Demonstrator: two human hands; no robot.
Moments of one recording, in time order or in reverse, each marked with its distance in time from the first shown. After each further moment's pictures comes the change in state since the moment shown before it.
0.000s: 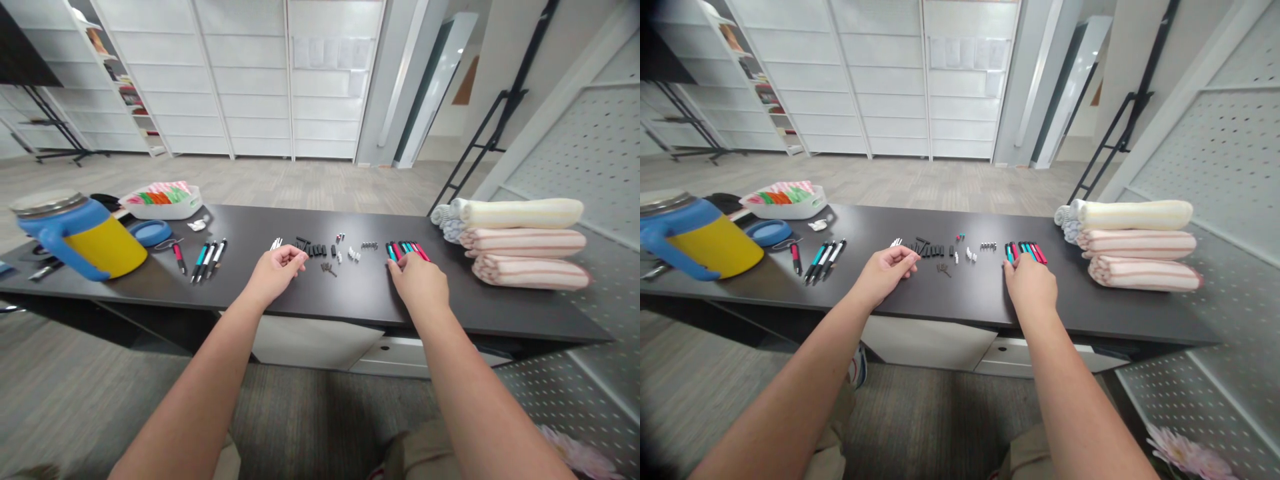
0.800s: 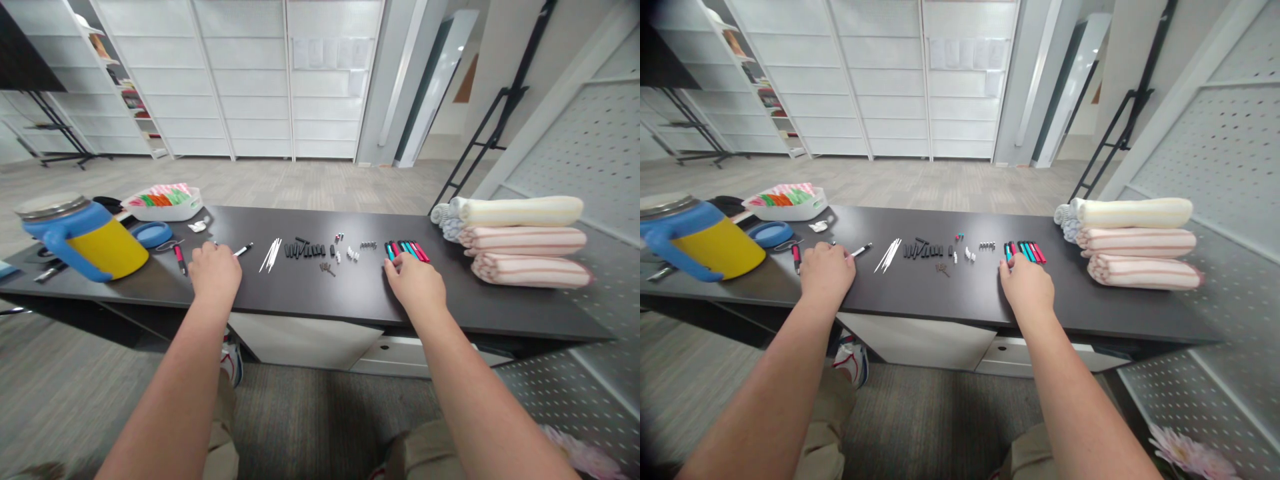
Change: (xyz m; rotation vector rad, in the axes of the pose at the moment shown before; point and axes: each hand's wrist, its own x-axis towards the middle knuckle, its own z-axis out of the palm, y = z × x) left_hand -0.012 -0.017 -0.084 1.384 0.473 -0.237; right_hand -0.006 -0.002 -0.004 0.021 -0.033 -0.038
